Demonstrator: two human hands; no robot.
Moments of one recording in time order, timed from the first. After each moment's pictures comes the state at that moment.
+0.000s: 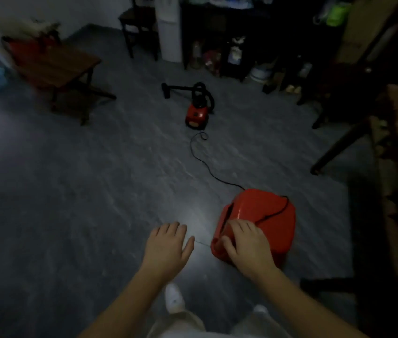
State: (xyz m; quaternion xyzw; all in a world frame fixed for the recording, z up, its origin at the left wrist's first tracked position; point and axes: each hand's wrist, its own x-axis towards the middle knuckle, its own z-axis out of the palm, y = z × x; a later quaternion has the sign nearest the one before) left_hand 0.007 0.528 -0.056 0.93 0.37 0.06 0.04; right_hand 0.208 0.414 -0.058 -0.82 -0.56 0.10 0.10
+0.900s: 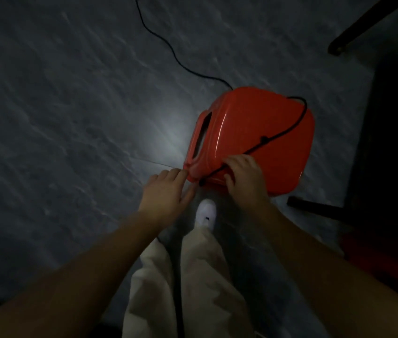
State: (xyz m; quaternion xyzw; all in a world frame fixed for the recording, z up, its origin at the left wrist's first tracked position) left_hand 0.164 0.554 -0.365 0.90 0.33 -0.09 0.26; right_hand 0.354 0.442 -0.389 -0.85 -0.46 0.24 0.05
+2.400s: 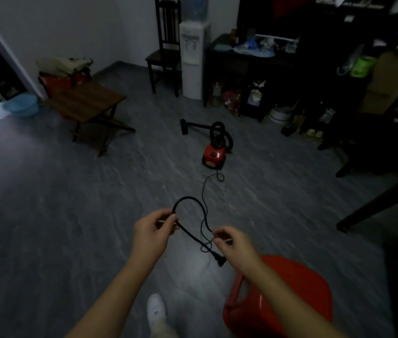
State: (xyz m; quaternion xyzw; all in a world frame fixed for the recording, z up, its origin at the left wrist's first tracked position) left_hand 0.052 0.765 0.010 0.62 0.50 0.38 0.47; right_hand 0.262 0.669 -0.056 -0.74 -0.48 0.35 0.33
